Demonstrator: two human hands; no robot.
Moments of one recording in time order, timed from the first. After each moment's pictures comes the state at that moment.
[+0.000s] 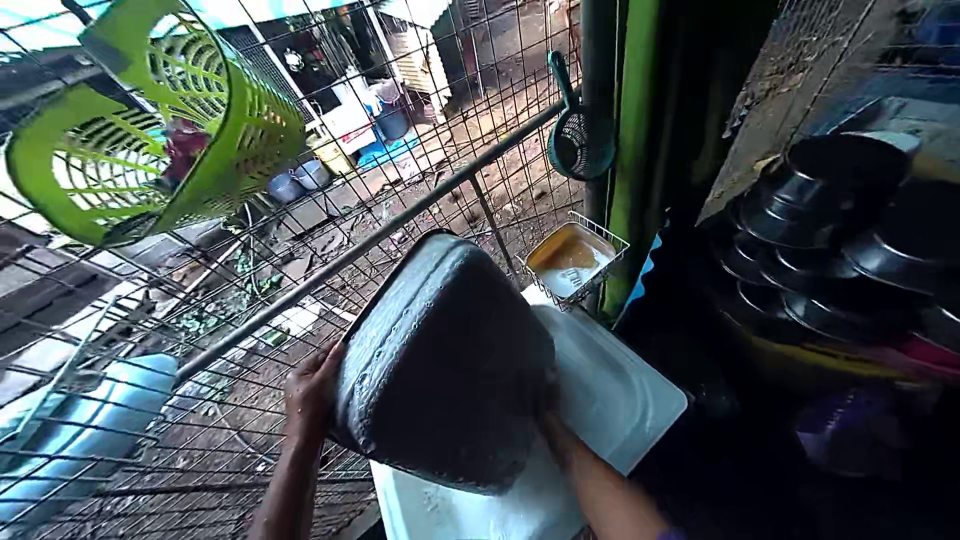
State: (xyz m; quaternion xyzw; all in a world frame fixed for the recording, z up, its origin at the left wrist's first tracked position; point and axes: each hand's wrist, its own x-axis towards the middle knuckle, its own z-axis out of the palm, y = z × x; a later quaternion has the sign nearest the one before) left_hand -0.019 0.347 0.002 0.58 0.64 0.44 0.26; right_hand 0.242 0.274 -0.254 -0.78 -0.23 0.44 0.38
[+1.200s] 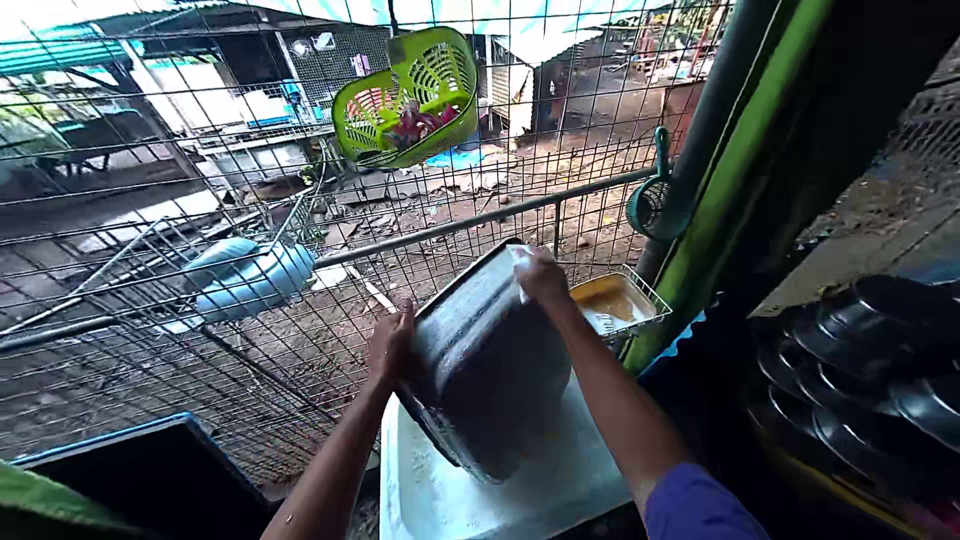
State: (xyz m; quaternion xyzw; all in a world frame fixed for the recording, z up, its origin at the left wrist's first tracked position) left_hand -0.015 0.293 0.019 0.59 0.67 0.37 0.26; right_hand 0.247 0.338 0.061 -0.68 -0.68 0.14 0.23
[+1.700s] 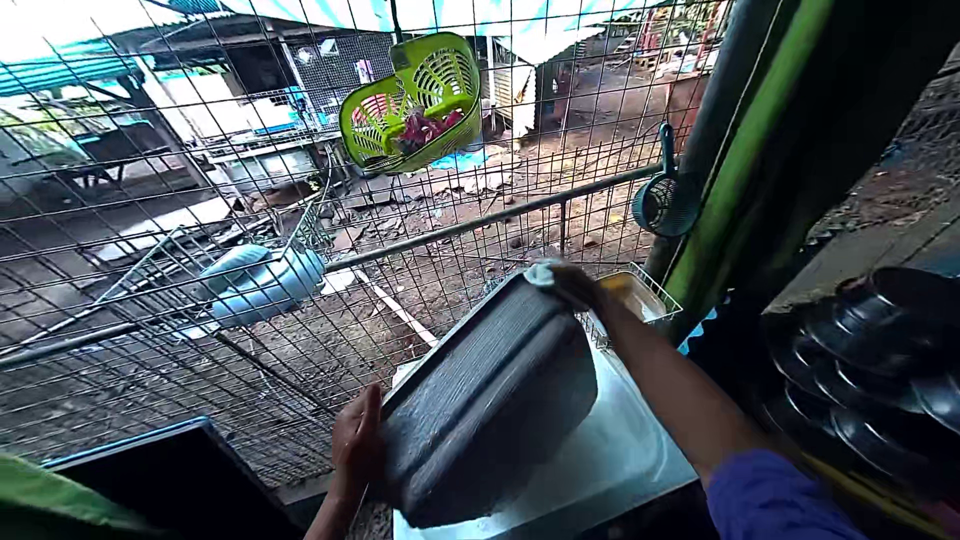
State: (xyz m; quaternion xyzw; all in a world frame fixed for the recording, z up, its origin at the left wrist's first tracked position) left_hand -0.060 0.183 -0.018 0.57 0.61 0.51 0.21; right_hand 0.297 0.336 0.053 -0.44 -0.62 0.48 0.43
